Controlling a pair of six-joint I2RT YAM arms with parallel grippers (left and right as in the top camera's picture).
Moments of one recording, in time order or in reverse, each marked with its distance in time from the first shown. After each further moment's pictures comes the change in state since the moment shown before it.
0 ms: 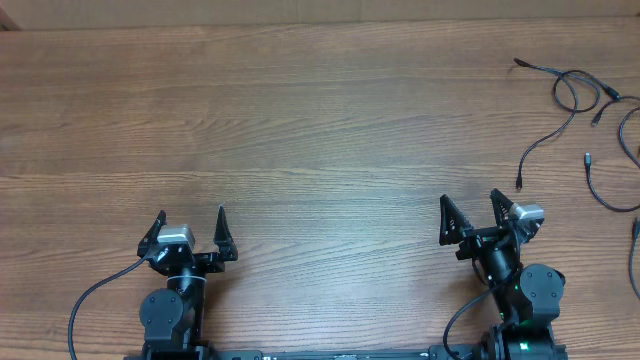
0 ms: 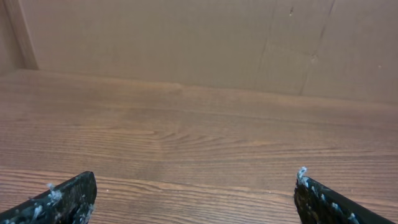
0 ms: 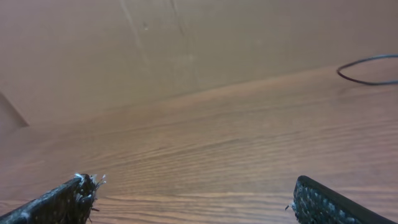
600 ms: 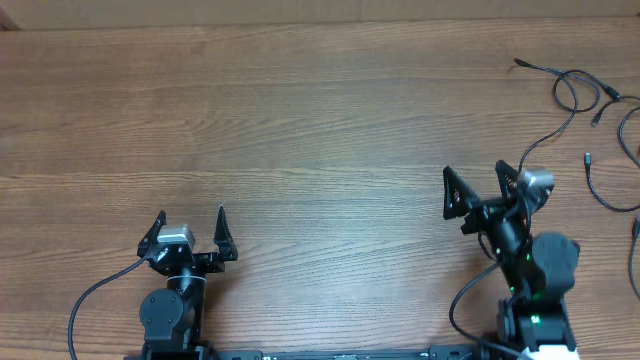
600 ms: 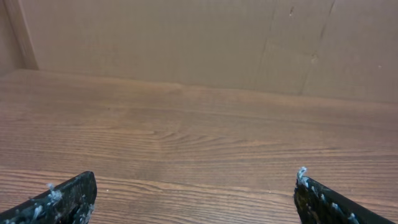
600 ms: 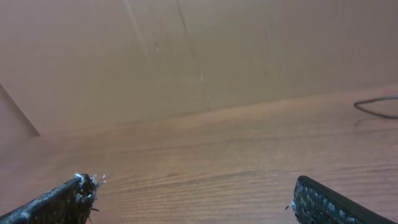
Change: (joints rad) left arm 0.000 0.000 0.000 0.000 0.000 0.000; right arm 0.000 0.287 0.195 0.125 -0.039 0.000
